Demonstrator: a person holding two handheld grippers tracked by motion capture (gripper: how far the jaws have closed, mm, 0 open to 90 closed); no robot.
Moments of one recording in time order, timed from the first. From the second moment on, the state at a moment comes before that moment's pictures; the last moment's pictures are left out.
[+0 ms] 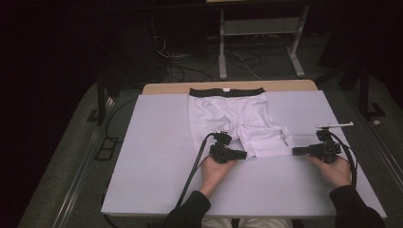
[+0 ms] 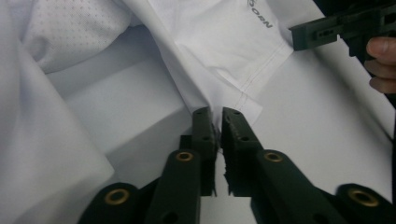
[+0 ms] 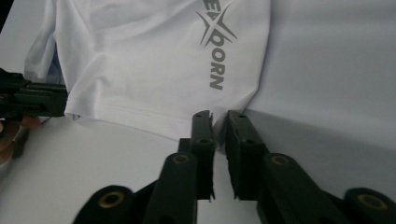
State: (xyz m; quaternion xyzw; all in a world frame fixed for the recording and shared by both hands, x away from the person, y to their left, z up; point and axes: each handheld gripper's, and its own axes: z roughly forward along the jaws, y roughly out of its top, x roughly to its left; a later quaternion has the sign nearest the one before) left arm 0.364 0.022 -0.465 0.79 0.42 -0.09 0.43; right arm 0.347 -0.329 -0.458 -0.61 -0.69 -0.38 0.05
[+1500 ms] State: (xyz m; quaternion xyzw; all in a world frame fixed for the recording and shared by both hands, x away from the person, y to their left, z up) left arm 0.303 0.009 -0.443 0.85 0.35 -0.10 0.39; right arm 0.277 -0.359 -0.442 -0.61 -0.68 -0.40 0.06
